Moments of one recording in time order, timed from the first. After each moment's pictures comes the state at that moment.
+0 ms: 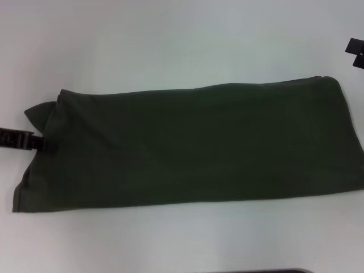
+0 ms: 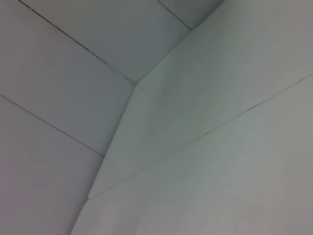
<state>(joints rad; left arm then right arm) -0.59 -1.97 0.53 0.71 2.60 1.59 -2.12 0.43 1.94 -0.26 -0.62 -2.12 -1.62 2.05</state>
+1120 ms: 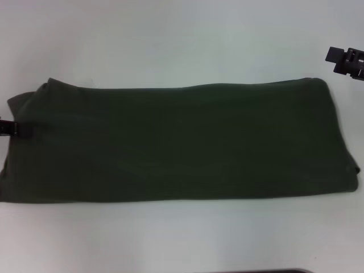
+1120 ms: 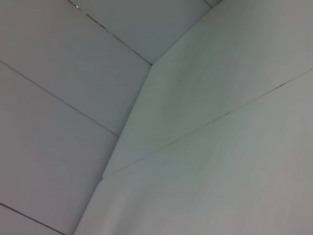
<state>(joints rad) -0.54 -1.93 0.41 0.76 2.53 1.69 -2.12 0.45 1.97 -0.30 -0.62 -2.12 -1.64 2.02</state>
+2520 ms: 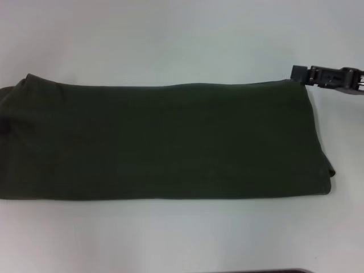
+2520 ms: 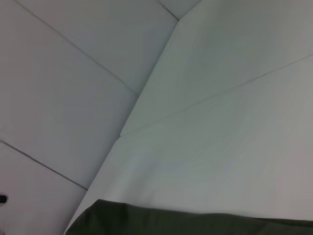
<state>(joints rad) -0.52 -1.88 0.37 0.75 2.54 1.68 -2.13 0.49 1.99 -0.42 -0.61 -2.13 -1.63 1.97</state>
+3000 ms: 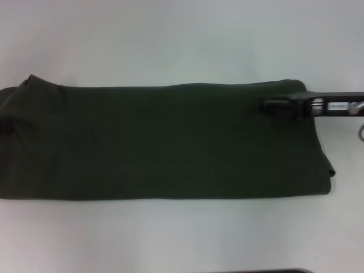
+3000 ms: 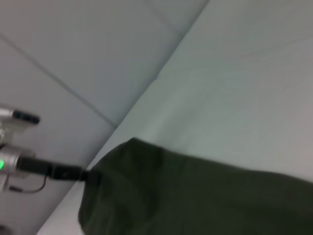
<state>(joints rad) -0.53 -1.89 0.37 0.75 2.54 1.68 -2.13 0.55 2.03 -0.59 -0.55 -2.13 -1.62 1.82</state>
